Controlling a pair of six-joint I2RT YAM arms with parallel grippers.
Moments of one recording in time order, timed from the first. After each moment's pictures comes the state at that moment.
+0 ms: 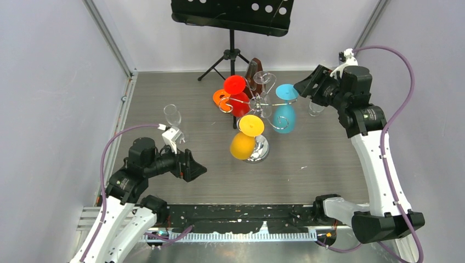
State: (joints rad) left arm -0.38 0.54 0.73 -0.71 0.55 -0.27; right arm 0.13 1.13 1.44 -0.66 -0.16 0.52
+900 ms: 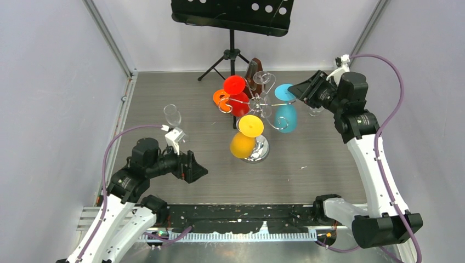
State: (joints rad) left arm -0.44 0.55 0.72 -0.71 0.51 -0.27; right arm 0.10 1.10 1.26 -0.44 -0.38 0.71
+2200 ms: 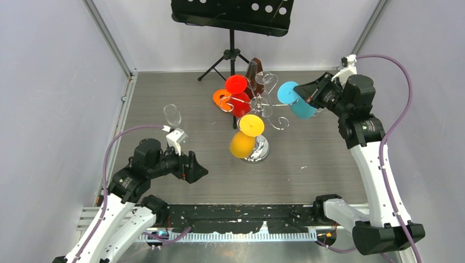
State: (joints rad) left arm -0.48 0.55 0.71 -0.72 0.44 -0.27; right arm 0.10 1.04 1.27 -0.44 -0.35 0.66
